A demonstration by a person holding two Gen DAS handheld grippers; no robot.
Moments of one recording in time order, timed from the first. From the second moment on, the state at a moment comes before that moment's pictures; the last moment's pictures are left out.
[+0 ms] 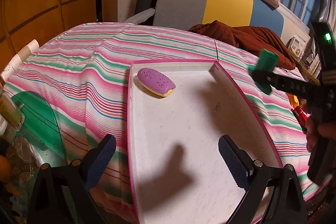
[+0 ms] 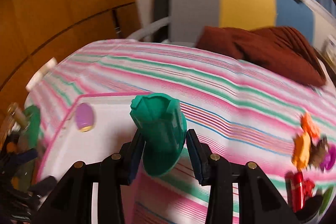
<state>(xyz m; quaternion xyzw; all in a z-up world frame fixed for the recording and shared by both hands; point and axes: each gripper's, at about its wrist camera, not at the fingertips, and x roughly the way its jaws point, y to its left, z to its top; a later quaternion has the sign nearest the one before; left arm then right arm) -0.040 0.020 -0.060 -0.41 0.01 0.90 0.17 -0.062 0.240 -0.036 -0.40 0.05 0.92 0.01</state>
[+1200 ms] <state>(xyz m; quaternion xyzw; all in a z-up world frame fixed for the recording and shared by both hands) -0.037 -0.001 -0.066 -0.42 -0.01 0.90 0.16 -0.151 0.165 -0.062 -0.50 0.11 0.86 -0.05</state>
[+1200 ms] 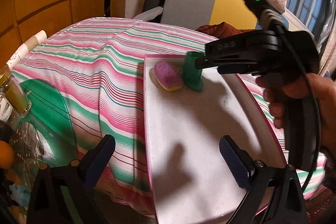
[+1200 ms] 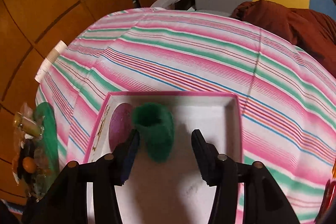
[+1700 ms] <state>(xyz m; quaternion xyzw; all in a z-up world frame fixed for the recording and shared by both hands) -0.022 0.014 -0.059 -0.41 0.00 0.90 0.17 -0.074 0.166 -0.036 -0.46 0.06 0.89 -0.04</state>
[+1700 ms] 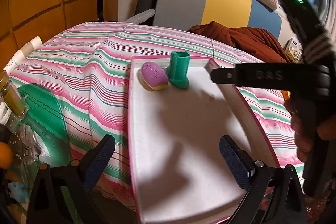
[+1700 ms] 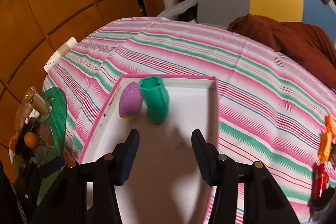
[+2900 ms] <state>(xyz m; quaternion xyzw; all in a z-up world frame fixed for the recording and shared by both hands) 0.047 0.147 -0.034 -0.35 0.12 0.87 0.32 0.119 0.414 -0.014 -0.39 0.16 0.87 0.27</state>
